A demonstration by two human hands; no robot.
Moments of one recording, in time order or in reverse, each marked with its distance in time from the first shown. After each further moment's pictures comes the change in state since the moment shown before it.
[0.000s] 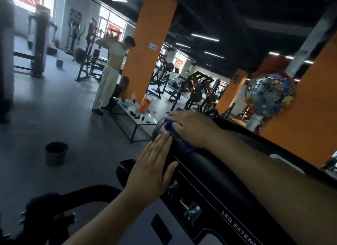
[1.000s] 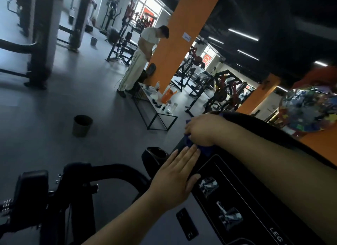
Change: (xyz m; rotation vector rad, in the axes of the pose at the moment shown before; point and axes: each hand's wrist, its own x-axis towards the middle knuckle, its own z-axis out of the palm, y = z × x) left_hand -0.061 -0.045 0.023 0.030 -0.210 -0.083; right_hand 0.087 -0.076 0.051 -0.667 -0.551 -0.116
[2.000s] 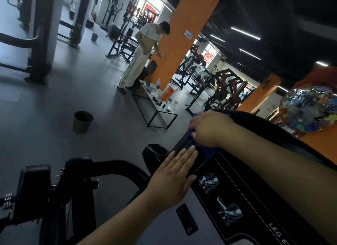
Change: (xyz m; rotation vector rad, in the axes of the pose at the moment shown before) left_hand -0.017 -0.007 0.007 0.005 -0.040 -0.008; right_hand -0.035 -0.008 -0.003 0.028 0.096 0.085
